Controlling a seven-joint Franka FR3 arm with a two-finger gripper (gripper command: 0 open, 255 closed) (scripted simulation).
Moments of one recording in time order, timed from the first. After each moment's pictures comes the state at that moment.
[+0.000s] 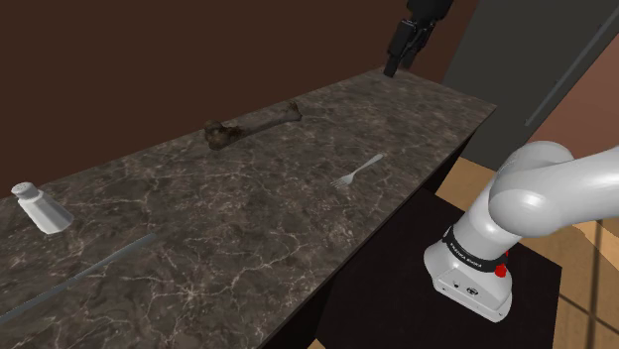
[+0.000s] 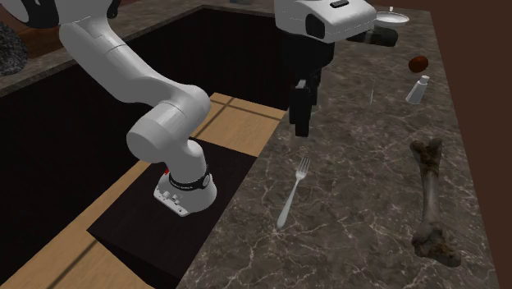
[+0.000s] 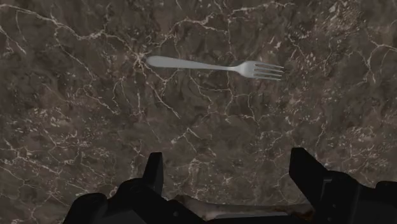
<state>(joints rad) -0.02 -0.82 -0.01 -2.39 0.04 1.70 -0.10</state>
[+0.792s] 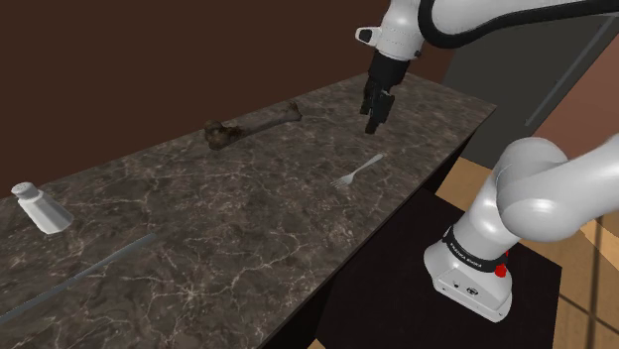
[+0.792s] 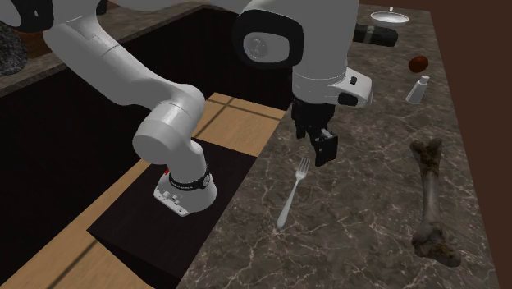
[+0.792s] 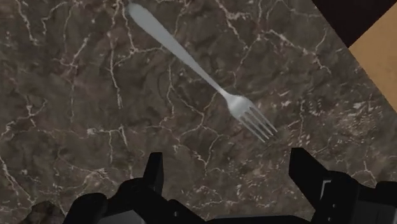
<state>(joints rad) 0.19 -0.73 -0.09 -2.63 0.01 1.98 -0.60</state>
